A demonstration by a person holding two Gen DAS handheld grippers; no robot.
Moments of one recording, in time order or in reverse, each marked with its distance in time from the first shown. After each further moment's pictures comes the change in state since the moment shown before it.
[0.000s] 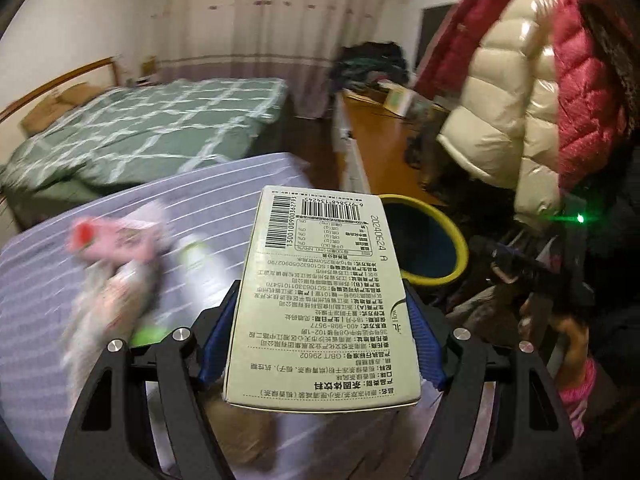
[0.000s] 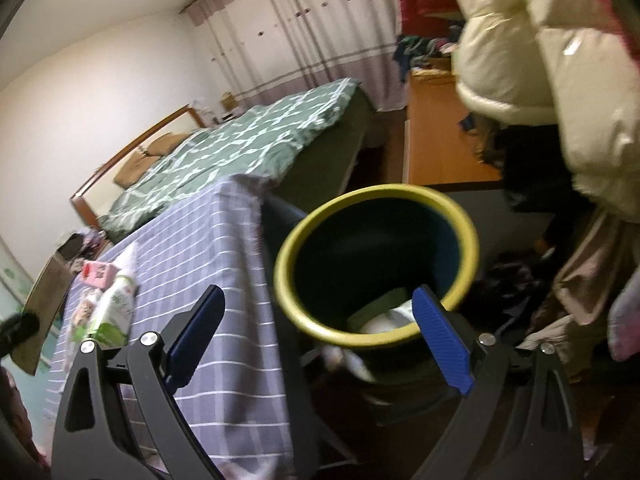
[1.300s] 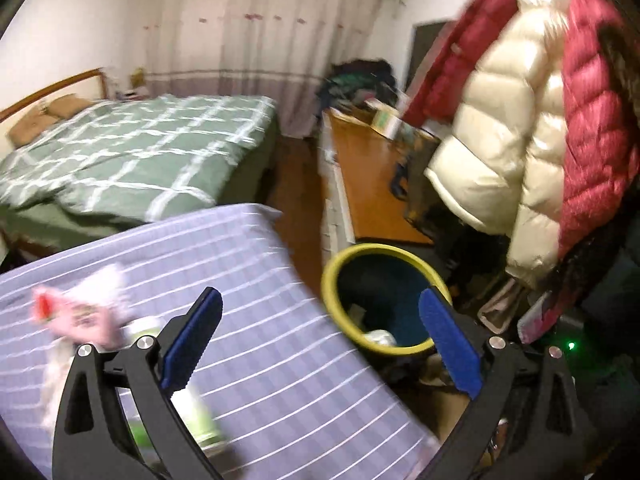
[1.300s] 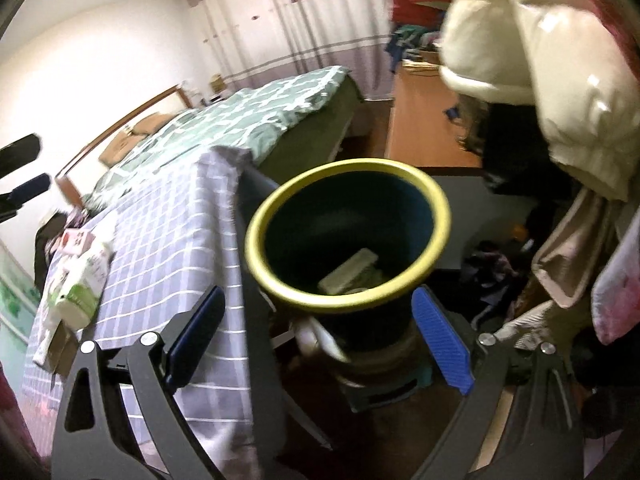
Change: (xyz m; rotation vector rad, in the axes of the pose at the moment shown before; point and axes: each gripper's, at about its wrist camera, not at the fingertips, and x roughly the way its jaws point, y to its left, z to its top) left arm 0.012 0.004 0.061 -0.050 -0.092 0.003; right arm 0.002 0.003 -0.024 -0.062 0.062 -0.047
